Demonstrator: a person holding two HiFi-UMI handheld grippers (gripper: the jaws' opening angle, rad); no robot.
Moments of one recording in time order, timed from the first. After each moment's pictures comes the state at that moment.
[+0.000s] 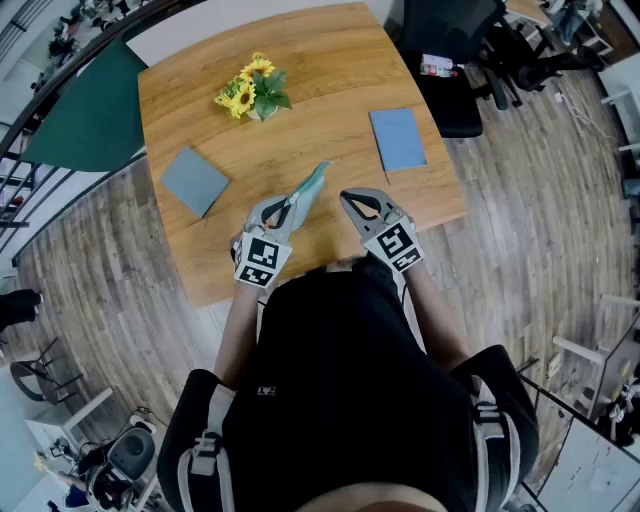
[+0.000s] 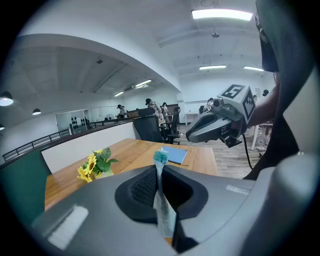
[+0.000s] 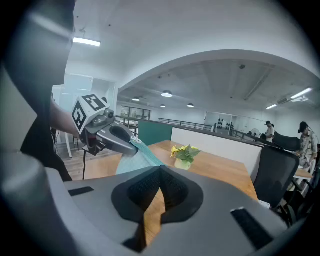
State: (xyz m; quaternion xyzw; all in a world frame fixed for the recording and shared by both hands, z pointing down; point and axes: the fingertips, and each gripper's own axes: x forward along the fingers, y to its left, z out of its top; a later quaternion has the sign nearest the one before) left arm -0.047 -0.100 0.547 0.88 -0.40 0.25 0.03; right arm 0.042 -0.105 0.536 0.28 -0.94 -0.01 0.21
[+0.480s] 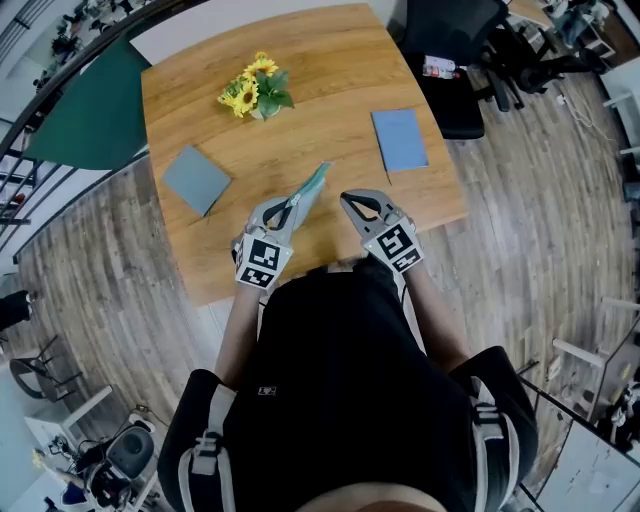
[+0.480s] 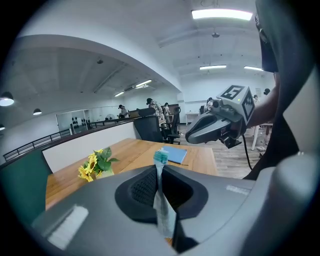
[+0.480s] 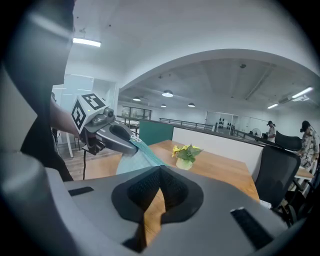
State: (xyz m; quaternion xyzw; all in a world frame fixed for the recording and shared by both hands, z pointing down) left arm -0.048 -0.093 0.549 0.88 -0.40 0.25 0.03; right arm 0.039 -0.100 0.538 0.27 -0.94 -0.01 0.21
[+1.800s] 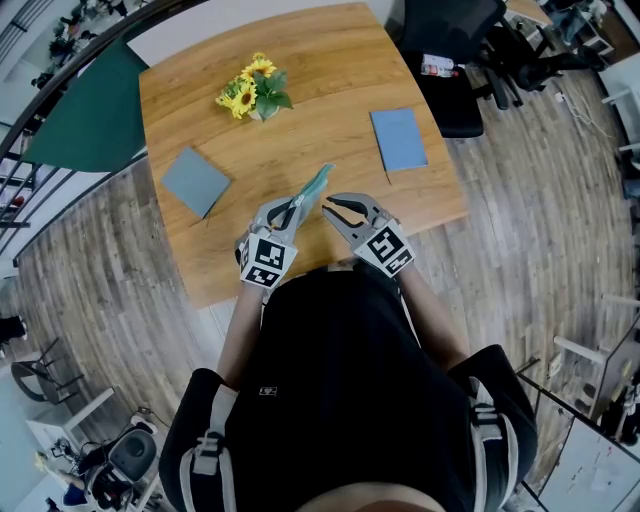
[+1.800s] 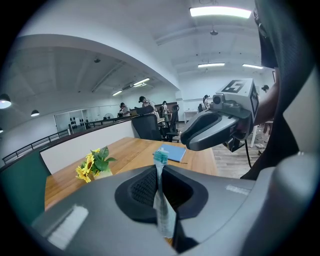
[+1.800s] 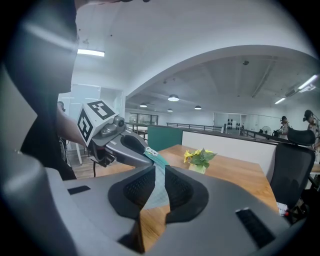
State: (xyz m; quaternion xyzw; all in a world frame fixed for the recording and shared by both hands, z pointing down) left arm -0.040 -0.096 0.556 0.88 -0.39 0.26 0.03; right arm 0.006 -0.084 0.534 0.23 -0.96 0.01 0.18
